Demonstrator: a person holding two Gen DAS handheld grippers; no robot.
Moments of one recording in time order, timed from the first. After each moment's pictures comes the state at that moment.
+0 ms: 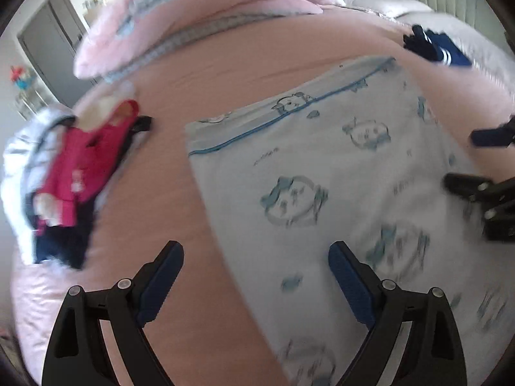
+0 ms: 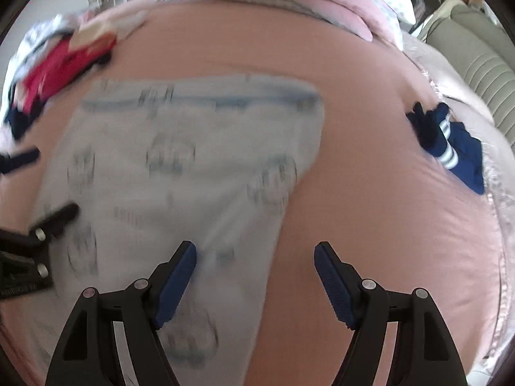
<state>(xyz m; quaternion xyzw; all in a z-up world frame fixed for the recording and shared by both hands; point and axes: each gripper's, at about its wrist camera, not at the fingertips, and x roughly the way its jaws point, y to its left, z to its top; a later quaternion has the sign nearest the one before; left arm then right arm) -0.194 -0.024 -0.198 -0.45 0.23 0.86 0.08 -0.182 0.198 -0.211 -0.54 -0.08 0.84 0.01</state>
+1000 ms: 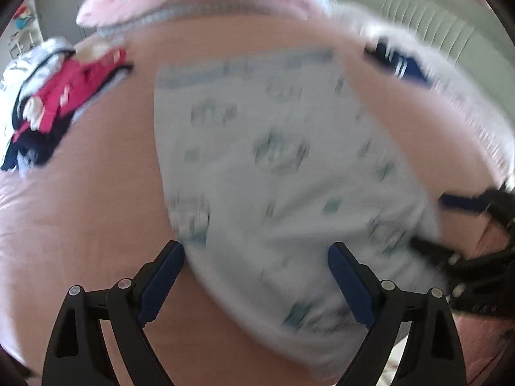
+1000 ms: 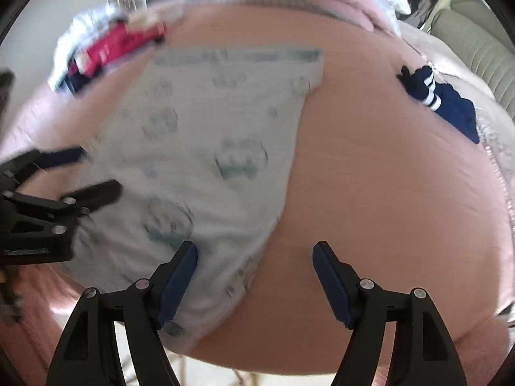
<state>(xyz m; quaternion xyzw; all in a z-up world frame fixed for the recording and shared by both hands) -0.117 -0.024 -0.206 -0.53 0.09 0.83 0.14 -0.064 0.203 -0.206 -0.55 -0.06 0.83 -0.03</state>
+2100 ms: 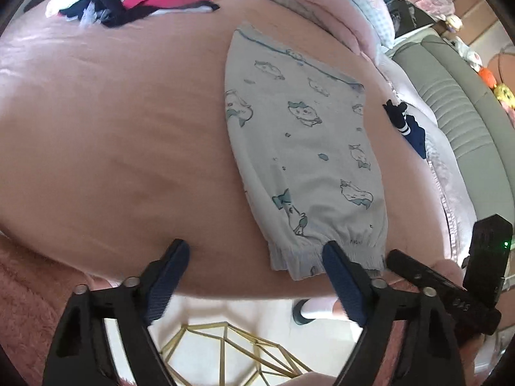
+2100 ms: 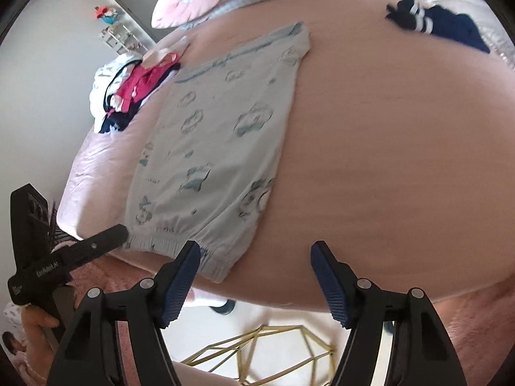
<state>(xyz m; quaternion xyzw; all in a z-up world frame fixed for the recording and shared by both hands) -0.071 -0.062 -0.204 -0.53 -0.19 0.82 0.10 -0.032 0.244 -0.183 -0.54 0.15 0.82 -0.14</state>
